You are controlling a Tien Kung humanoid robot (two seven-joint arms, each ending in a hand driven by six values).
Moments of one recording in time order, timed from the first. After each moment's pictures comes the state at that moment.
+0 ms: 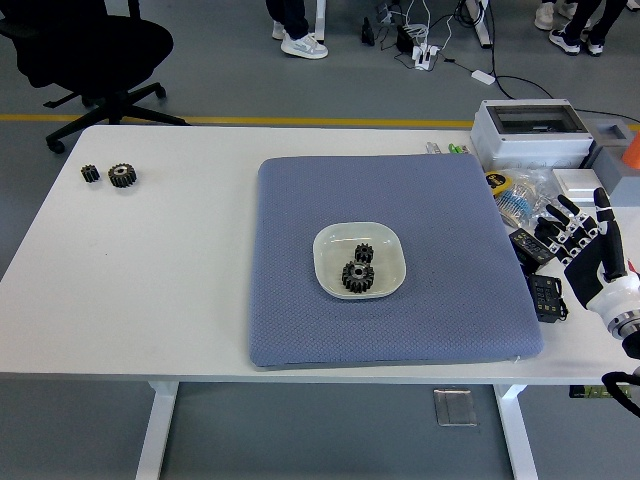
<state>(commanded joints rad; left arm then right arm) -0.08 0.00 -1.38 -0.18 1.00 0.31 0.07 0.24 -0.29 1.30 1.14 -0.58 0.00 0.13</state>
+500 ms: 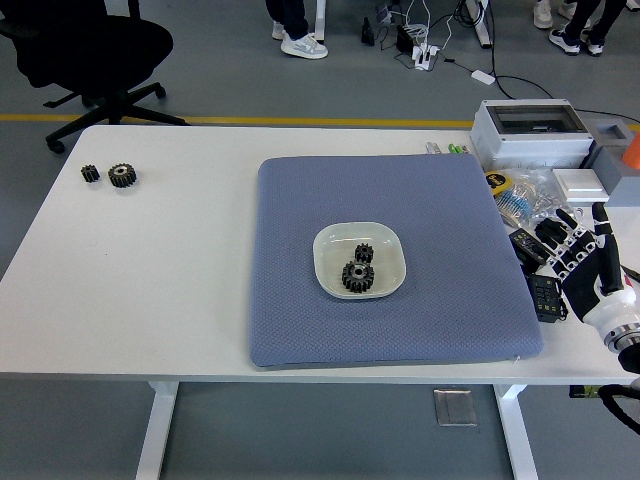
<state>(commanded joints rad) -0.07 0.00 -1.37 -0.18 1.01 0.31 0.08 0.21 -0.27 1.29 1.13 -0.59 0.01 0.12</state>
